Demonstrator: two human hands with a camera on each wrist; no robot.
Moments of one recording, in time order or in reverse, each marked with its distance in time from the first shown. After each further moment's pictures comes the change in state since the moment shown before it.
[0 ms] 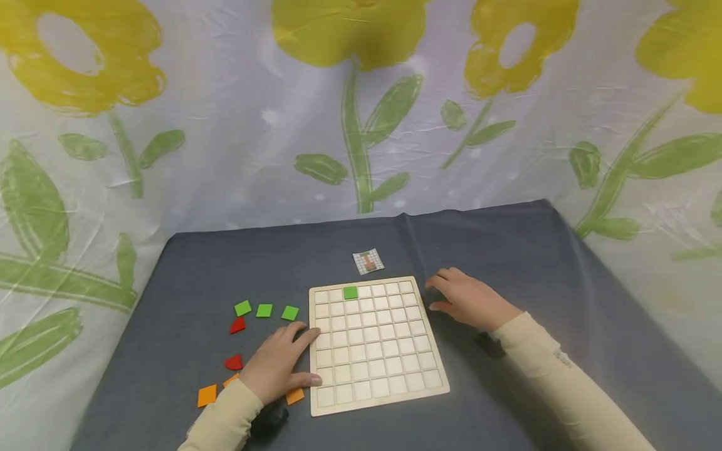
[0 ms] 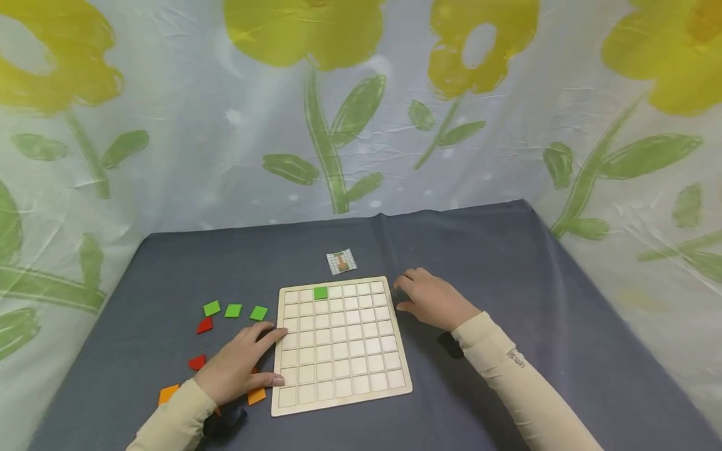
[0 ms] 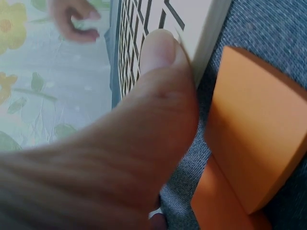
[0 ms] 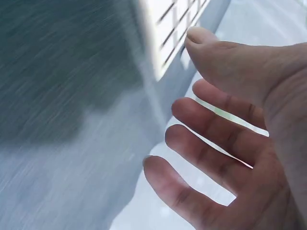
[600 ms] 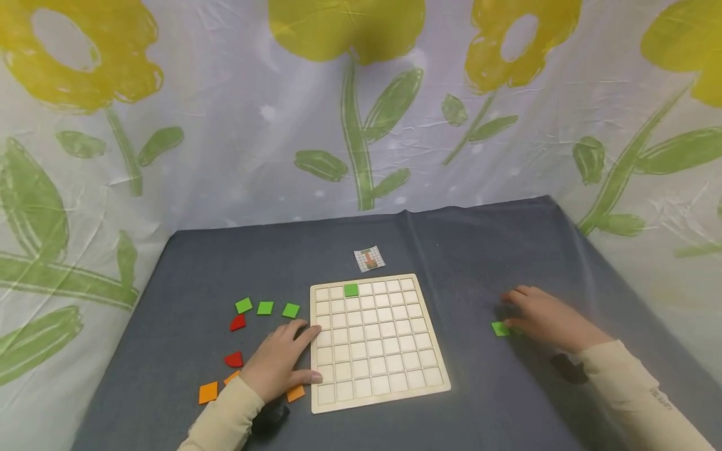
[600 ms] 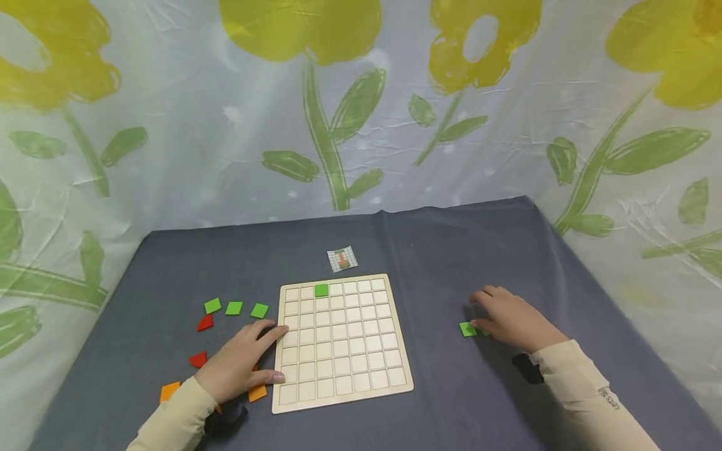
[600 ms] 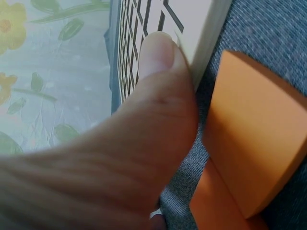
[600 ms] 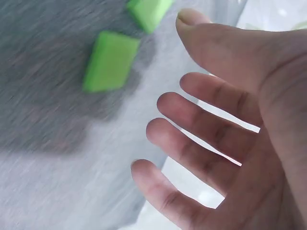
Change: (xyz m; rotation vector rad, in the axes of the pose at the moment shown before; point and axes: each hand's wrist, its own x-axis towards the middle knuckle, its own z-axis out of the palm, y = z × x) left_hand -0.001 -0.002 0.003 0.023 0.021 0.014; right_hand -0.099 0.063 -0.007 0.019 0.004 0.160
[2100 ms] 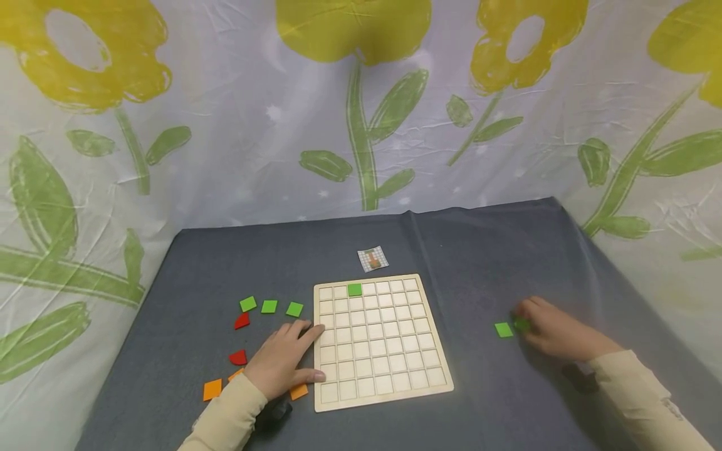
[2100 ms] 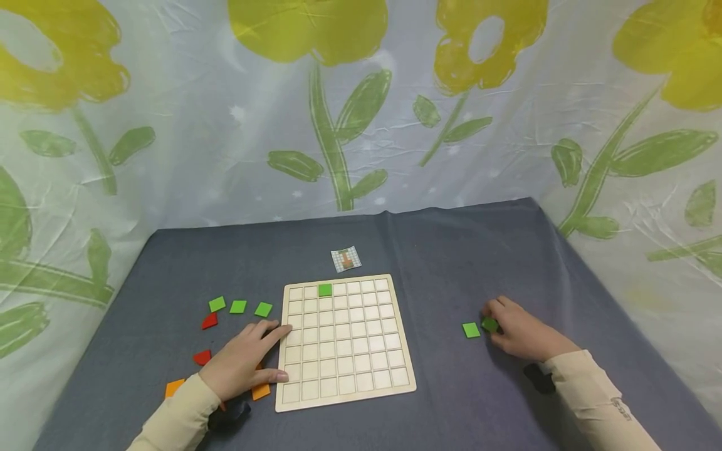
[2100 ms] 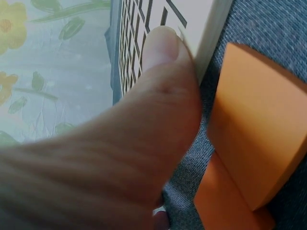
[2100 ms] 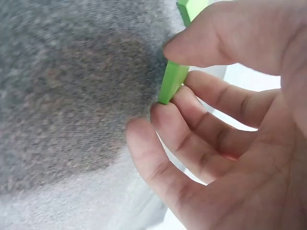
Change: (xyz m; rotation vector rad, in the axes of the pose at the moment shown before) left_hand 0.000 0.000 0.000 0.027 -0.001 0.025; right_hand -0.018 0.019 0.024 0.087 0.179 -0.205
